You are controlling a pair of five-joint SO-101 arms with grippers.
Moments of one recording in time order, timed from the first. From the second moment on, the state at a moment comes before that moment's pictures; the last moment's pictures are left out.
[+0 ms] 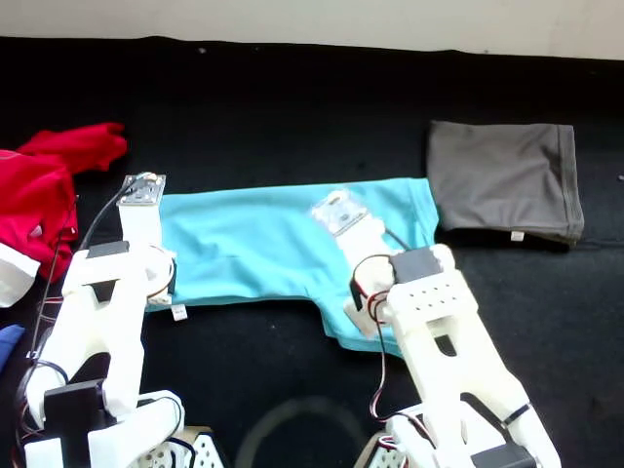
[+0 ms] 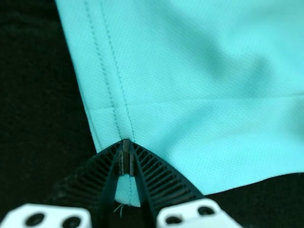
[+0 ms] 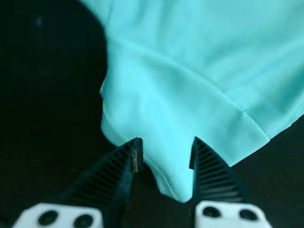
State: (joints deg) left arm -18.4 -12.6 54.5 43.8 -14.0; right arm -23.4 -30.8 45.8 75.0 27.1
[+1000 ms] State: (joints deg) left arm -18.4 -12.6 54.5 43.8 -14.0; right arm -19.8 -9.5 51.2 52.4 37.8
